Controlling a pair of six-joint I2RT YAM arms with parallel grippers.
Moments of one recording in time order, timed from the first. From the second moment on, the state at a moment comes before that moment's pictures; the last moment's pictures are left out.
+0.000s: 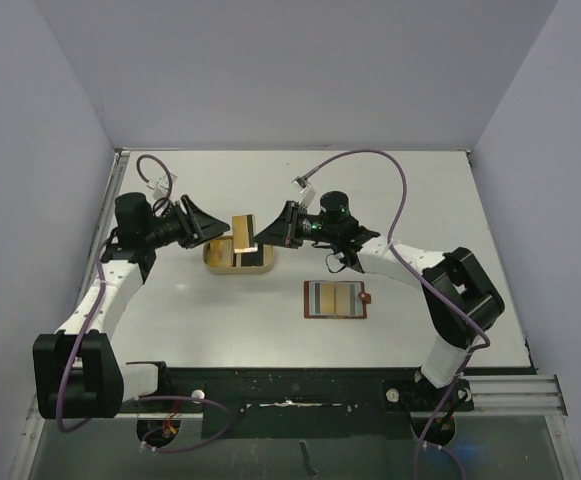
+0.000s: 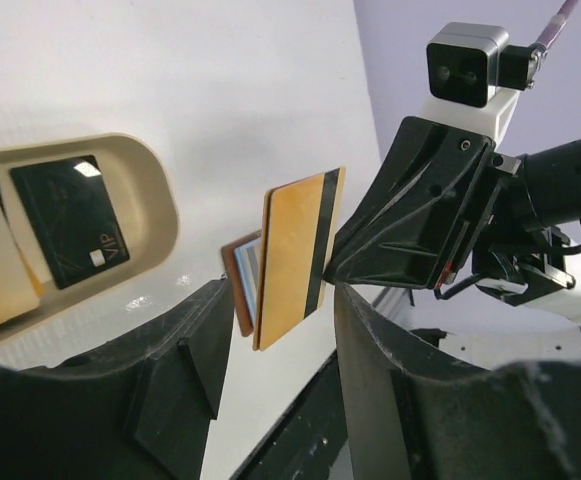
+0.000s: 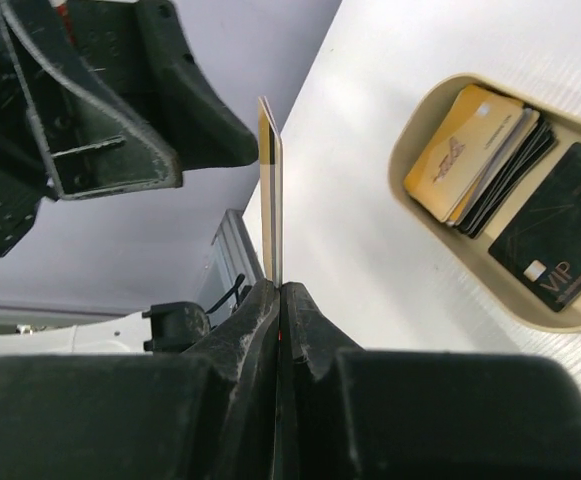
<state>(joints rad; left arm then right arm) 0.00 1.25 0.83 -0.04 0.81 -0.73 0.63 1.74 1.06 0.44 -0.63 0.91</state>
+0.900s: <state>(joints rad) -0.03 1.26 0.55 0.71 1.04 -1.23 0.65 1.70 1.02 0.53 -0.69 0.98</state>
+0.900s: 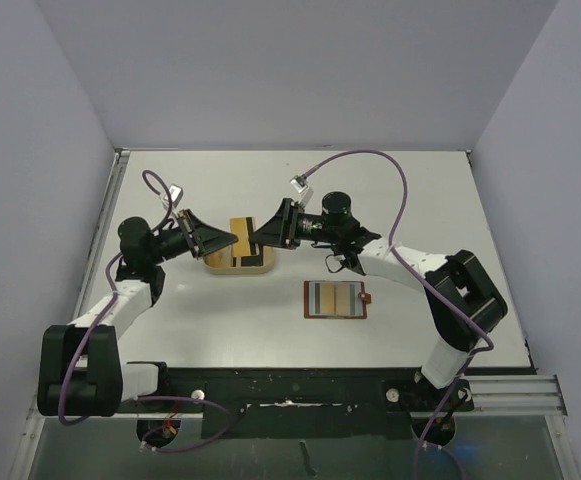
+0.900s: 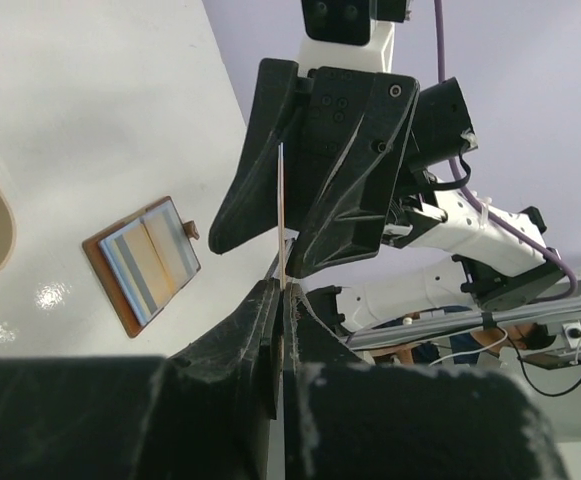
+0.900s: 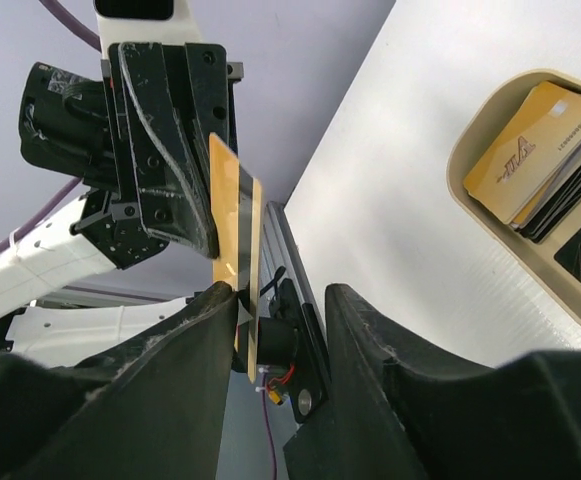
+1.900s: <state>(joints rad) -0.06 1.33 0.50 1.00 1.11 -1.43 0.59 1.68 0.92 0.72 -0.76 1.09</state>
